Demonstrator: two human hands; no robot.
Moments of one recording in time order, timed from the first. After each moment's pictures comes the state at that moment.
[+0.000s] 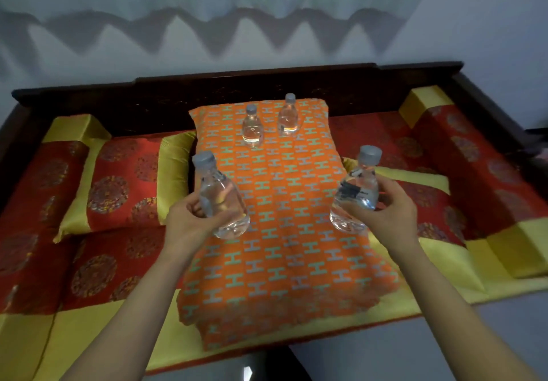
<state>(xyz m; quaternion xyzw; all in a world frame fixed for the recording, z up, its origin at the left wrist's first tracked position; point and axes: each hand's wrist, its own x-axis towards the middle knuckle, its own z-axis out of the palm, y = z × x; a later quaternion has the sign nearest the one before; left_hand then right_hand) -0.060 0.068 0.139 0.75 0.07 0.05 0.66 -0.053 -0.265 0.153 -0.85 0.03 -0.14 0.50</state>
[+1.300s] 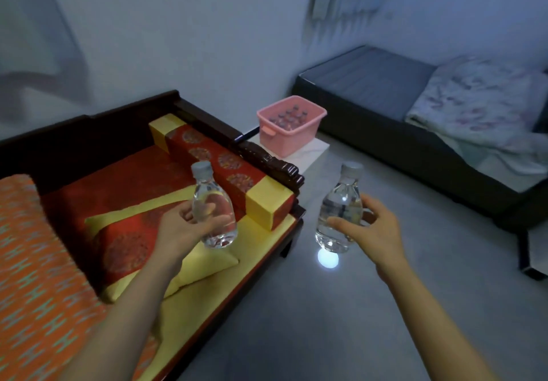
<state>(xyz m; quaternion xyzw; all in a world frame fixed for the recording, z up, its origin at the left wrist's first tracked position) -0.172 -0.520 0.212 0.71 -0.14 -0.22 0.66 -0.397 -0.739 0.264 -0.74 0.35 -0.29 0.50</state>
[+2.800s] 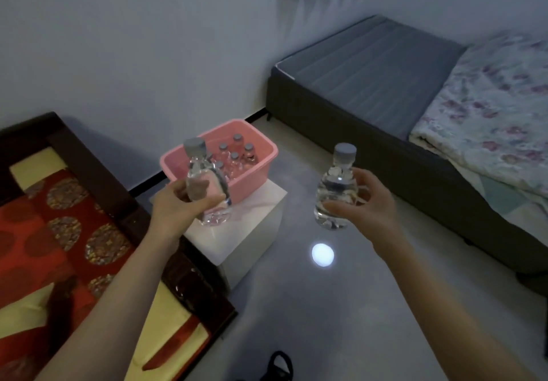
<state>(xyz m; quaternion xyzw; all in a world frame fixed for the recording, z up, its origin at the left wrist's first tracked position) 0.022 -1.137 0.198 0.74 -0.14 -0.17 0.63 -0.197 -1.371 0.240 -0.76 0.33 -0.22 0.51</state>
